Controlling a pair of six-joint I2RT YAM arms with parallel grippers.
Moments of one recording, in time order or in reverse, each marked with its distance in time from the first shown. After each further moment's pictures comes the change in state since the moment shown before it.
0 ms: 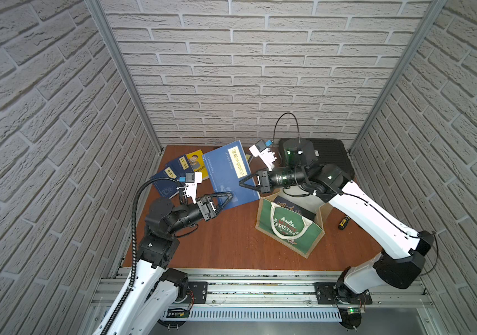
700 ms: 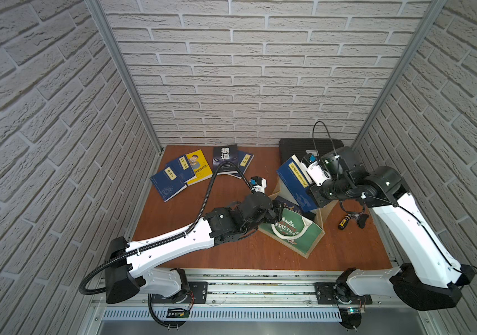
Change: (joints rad) left arm -0.737 0.662 0.427 -0.312 -0.982 -0.008; right arm -0.119 -0.166 -0.002 -0.700 0.650 -0.470
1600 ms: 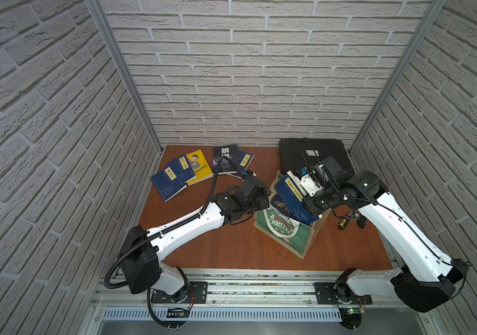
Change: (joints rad) left arm 0.265 0.137 0.031 -0.061 0.223 -0.013; right arm -0.002 -0.016 -0.148 0.023 -0.066 0.042
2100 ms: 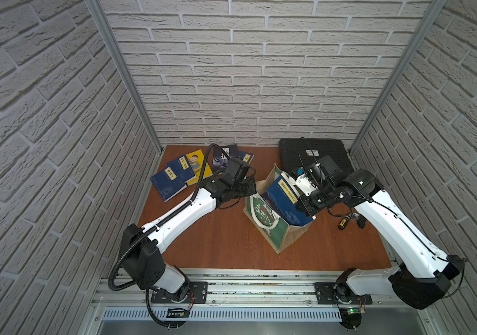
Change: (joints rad) left arm 0.182 0.060 0.153 -0.130 0.147 0.187; right arm 0.000 0.065 0.001 0.021 -0.164 0.016
